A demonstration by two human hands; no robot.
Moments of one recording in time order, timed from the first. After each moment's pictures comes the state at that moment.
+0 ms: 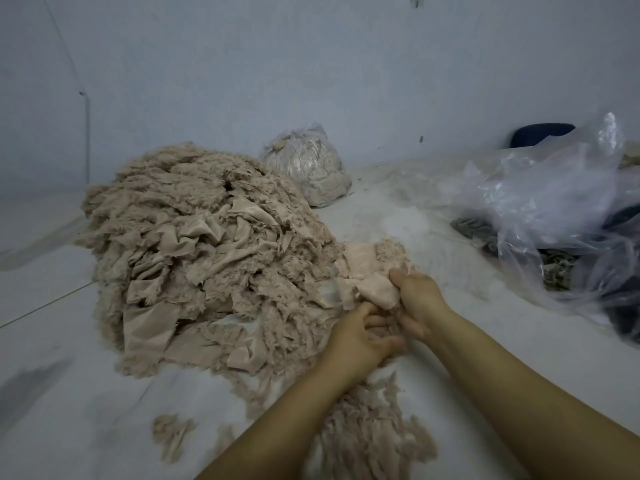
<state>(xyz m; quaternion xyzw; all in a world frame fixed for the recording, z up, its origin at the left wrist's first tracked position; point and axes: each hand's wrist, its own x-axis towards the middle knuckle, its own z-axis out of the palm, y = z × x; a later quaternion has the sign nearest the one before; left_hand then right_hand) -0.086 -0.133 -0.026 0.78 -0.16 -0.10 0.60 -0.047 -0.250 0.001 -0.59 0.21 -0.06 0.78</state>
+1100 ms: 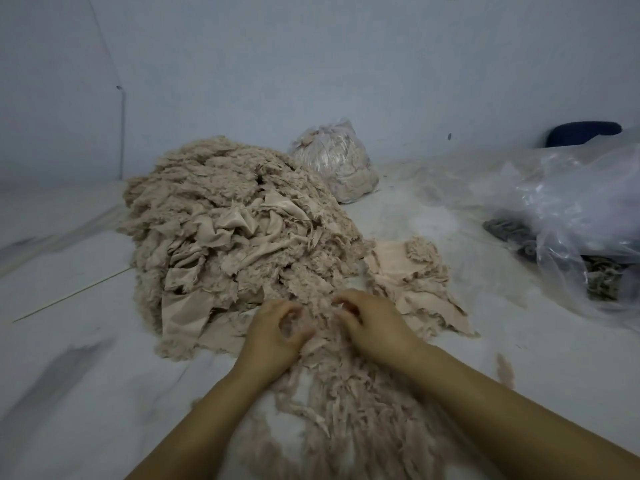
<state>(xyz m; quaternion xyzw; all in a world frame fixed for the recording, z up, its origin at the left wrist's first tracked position) -0.064 0.005 -0.038 0.91 -0.08 0.12 0.40 -0.069 -0.180 -0.019 -0.93 -0.17 -0.12 0.31</state>
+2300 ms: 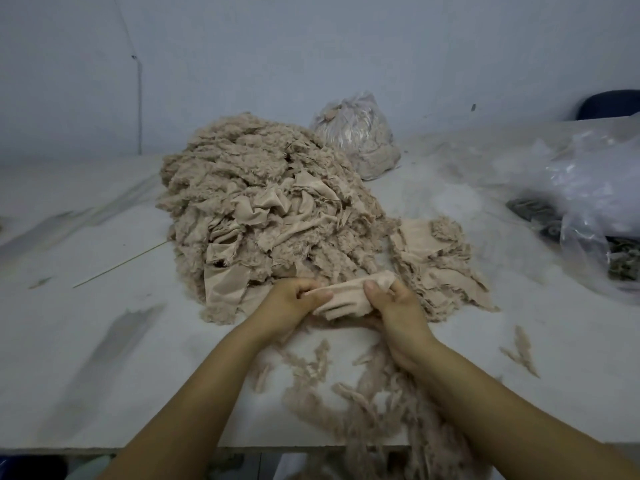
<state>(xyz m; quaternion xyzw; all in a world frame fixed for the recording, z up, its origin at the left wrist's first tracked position) -0.085 0.034 0.006 0.82 -0.14 -0.05 0.55 -0.113 -0.139 -0.007 -0.60 0.07 -0.01 0.80</state>
